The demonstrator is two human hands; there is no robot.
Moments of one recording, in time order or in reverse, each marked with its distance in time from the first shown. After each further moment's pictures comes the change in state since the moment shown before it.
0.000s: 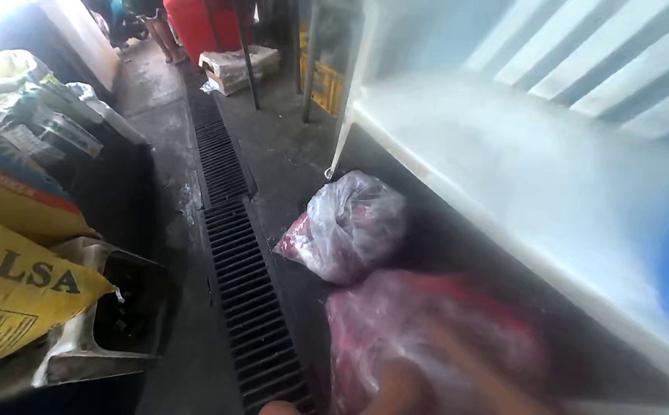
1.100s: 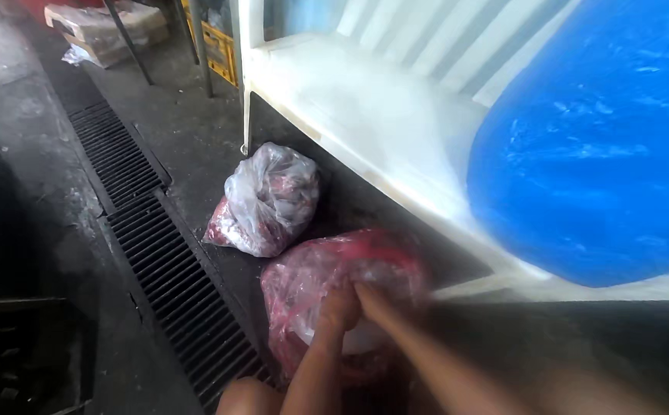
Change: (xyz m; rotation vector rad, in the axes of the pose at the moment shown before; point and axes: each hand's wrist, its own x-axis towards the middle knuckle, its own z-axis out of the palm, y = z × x) left_hand 0.051 0.021 -0.014 0.028 0.102 0.228; right_hand -0.001 0.038 0.064 0.223 0.088 -0.058
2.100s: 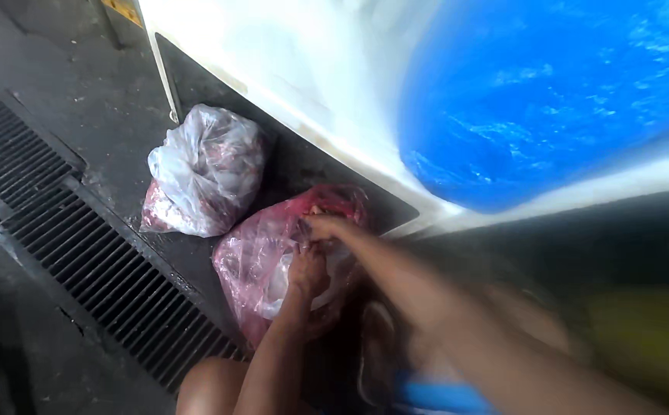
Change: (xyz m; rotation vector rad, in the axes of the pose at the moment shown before) left_hand 0.023 0.028 0.030 0.475 0.061 0.323; right_hand 0.086 0.057 -0.052 0.068 -0.060 -0.156
